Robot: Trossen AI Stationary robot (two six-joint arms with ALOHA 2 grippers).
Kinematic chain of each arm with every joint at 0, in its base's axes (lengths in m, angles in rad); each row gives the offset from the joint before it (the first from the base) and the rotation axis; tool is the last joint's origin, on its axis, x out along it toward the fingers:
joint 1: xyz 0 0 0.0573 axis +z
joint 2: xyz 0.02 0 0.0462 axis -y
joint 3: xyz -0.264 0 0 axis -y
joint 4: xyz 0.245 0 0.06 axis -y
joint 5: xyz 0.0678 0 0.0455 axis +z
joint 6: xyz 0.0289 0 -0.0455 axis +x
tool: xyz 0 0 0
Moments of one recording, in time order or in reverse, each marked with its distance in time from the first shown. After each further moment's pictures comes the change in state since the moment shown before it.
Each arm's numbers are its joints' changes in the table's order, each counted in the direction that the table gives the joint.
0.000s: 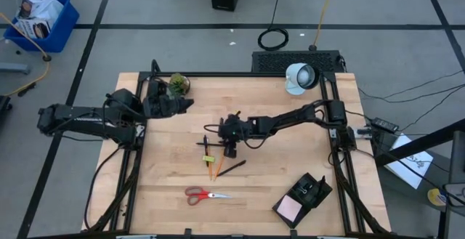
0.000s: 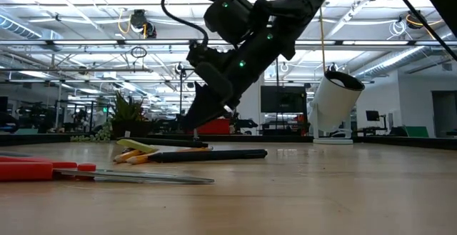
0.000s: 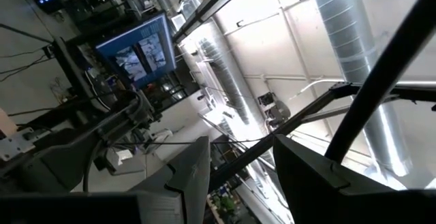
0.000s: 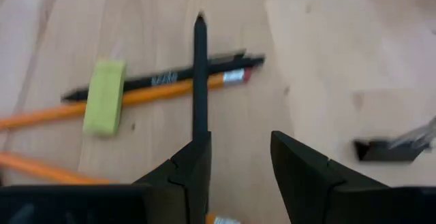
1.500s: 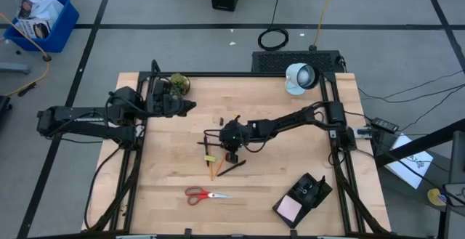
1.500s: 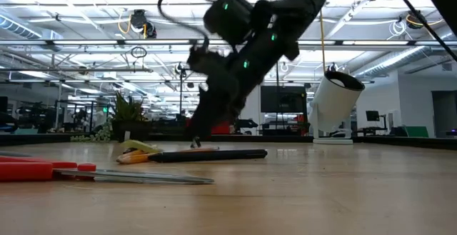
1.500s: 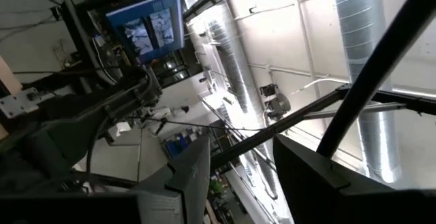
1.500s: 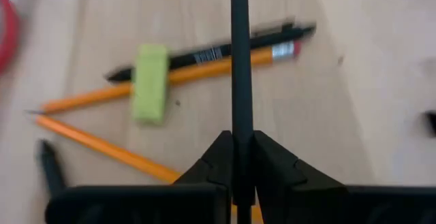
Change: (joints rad) left arm 0.060 -0.001 0.000 -0.062 -0.110 -0.143; right arm 0.025 -0.005 -0.006 -0.035 0.071 0.081
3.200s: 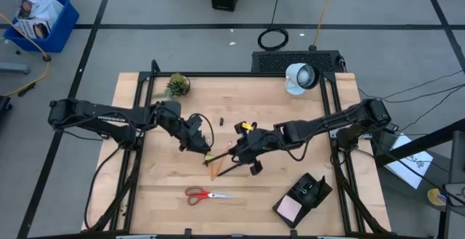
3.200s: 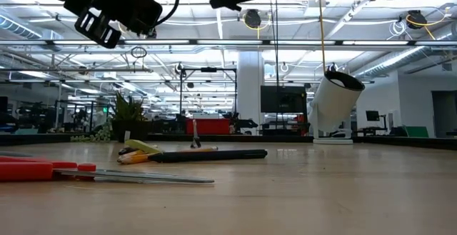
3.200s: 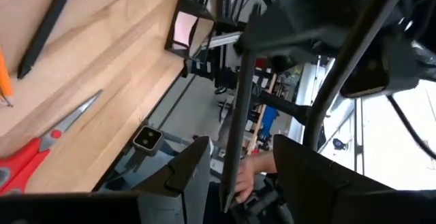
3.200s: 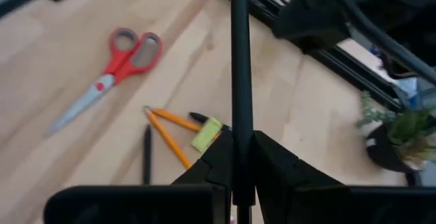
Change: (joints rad) left arm -0.061 -0.296 0.000 -0.397 -0.460 -0.327; right arm 0.211 0.423 0.002 -0.236 -0.162 -0.560
